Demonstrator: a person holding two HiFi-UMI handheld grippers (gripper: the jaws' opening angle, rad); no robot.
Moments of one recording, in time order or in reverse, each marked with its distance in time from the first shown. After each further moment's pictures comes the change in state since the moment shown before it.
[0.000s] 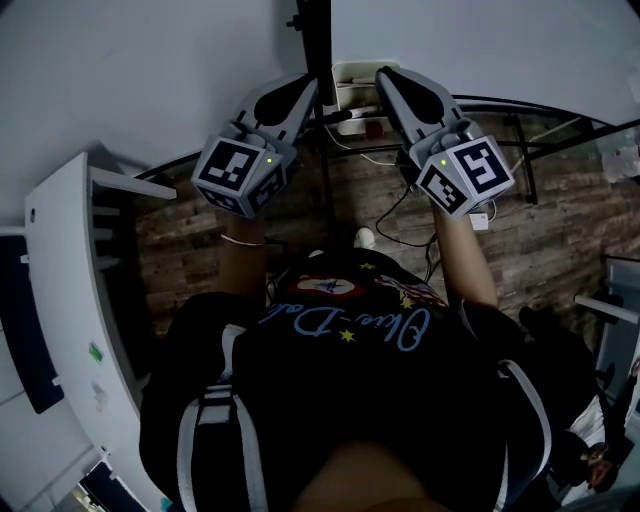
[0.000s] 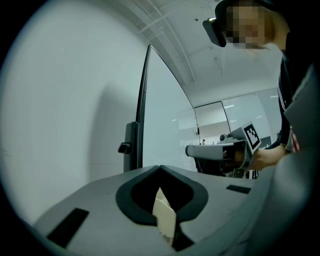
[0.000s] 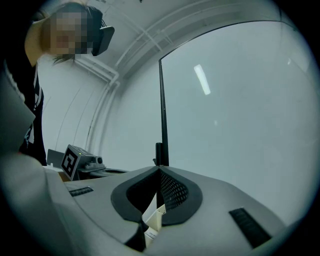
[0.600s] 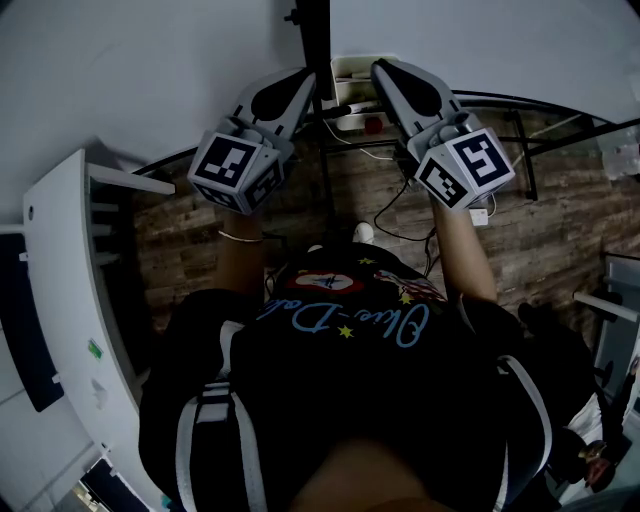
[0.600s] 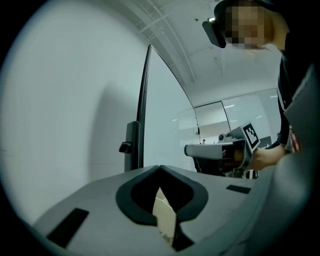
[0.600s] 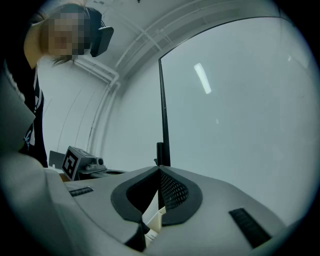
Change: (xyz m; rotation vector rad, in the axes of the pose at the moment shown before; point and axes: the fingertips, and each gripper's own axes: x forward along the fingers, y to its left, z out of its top) left arm 0.001 0.002 0.000 0.001 -0.001 0.001; right arm 0.006 0.002 0.001 0.012 0.002 0.023
